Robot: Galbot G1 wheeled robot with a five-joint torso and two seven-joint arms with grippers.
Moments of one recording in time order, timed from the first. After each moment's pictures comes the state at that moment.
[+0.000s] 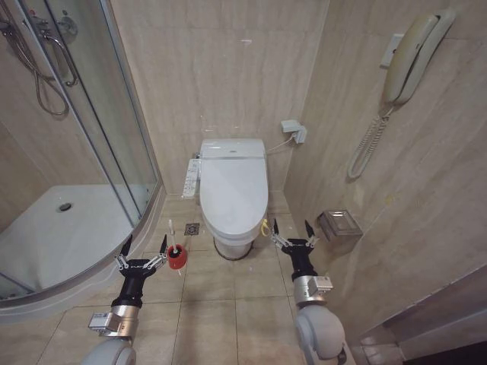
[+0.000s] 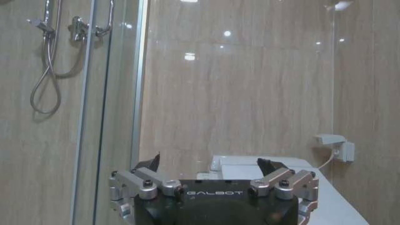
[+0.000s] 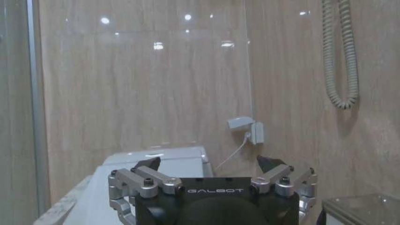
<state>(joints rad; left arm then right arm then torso) 1.48 -1.34 -0.60 -1.97 -0.28 -0.29 0.03 -1.34 1.57 0.44 1.97 0.03 0.10 0.12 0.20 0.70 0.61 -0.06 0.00</state>
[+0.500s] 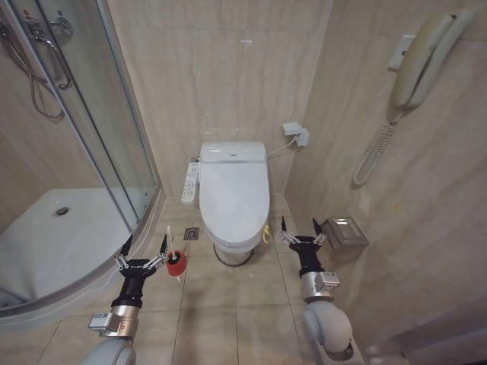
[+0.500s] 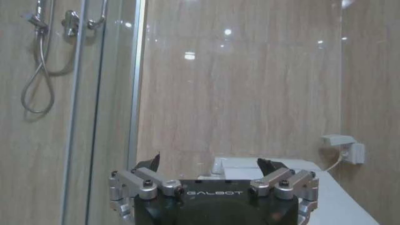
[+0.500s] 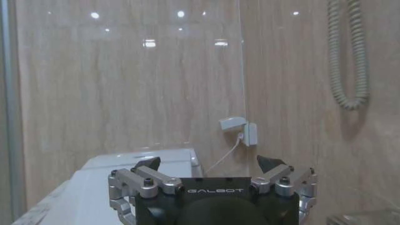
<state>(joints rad) 1.48 -1.34 -0.60 -1.97 -0.28 -0.29 0.03 -1.33 1.54 0.47 1.97 0.06 0.09 0.14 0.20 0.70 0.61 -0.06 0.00</state>
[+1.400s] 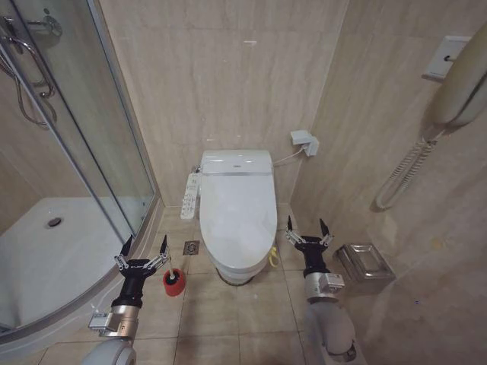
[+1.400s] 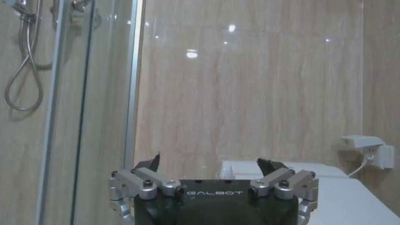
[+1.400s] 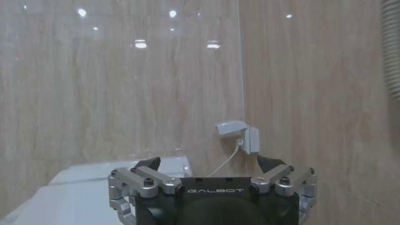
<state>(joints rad) 1.48 -1.34 -0.60 -1.97 -0.28 -0.29 0.03 -1.33 1.55 0.48 1.97 0.04 0.11 0.18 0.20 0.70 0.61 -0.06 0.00</state>
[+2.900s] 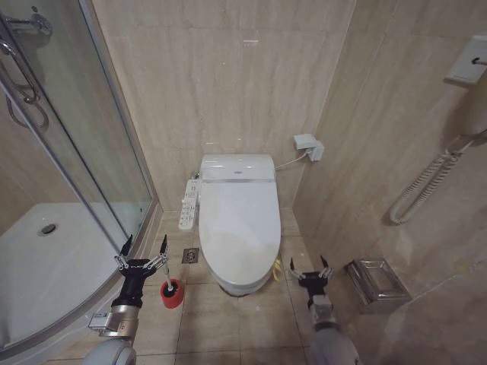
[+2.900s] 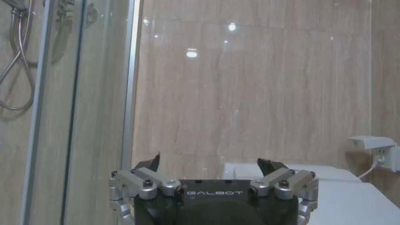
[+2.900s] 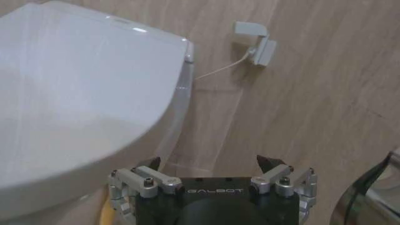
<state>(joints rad) 1.48 -1.34 -0.60 -1.97 -0.28 -0.29 0.03 -1.42 1.35 0.39 1.76 -0.08 -0.03 0.31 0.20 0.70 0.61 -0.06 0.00</state>
